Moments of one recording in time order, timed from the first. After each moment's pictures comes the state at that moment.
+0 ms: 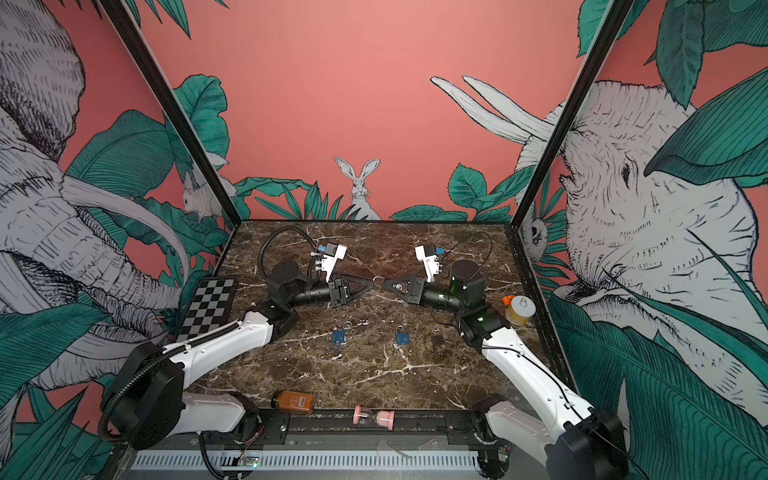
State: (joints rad) left arm -0.62 1.34 0.75 0.64 0.86 -0.75; right arm 0.45 1.04 0.78 0.08 -0.77 0.87
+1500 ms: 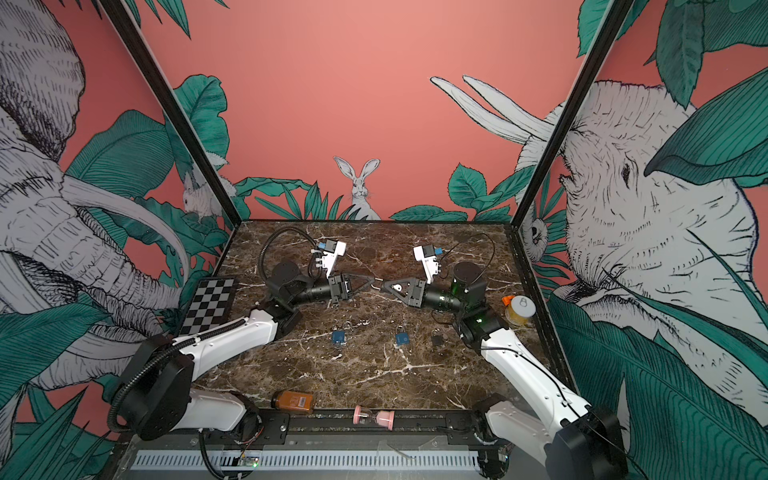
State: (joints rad) left arm -0.62 1.40 0.75 0.81 0.86 -0.92; right arm 0.44 1.05 0.75 0.19 -0.84 0.82
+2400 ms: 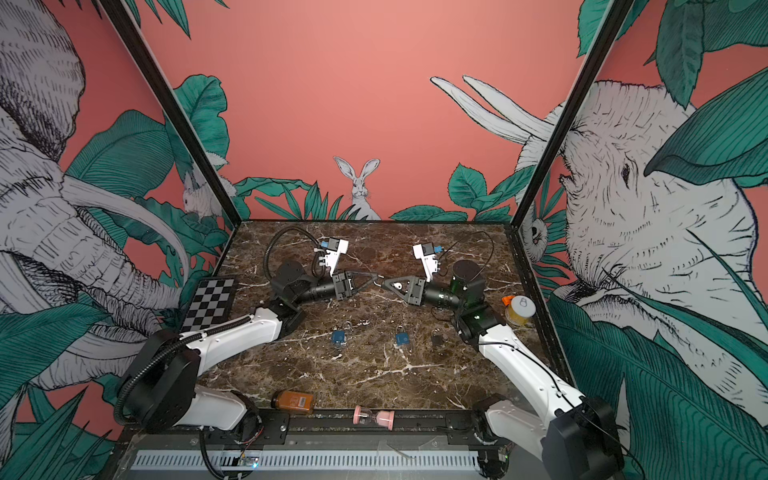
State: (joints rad) left arm -0.64 1.42 0.77 0.81 0.81 -0.92; right arm 0.43 1.10 0.75 0.23 -0.84 0.78
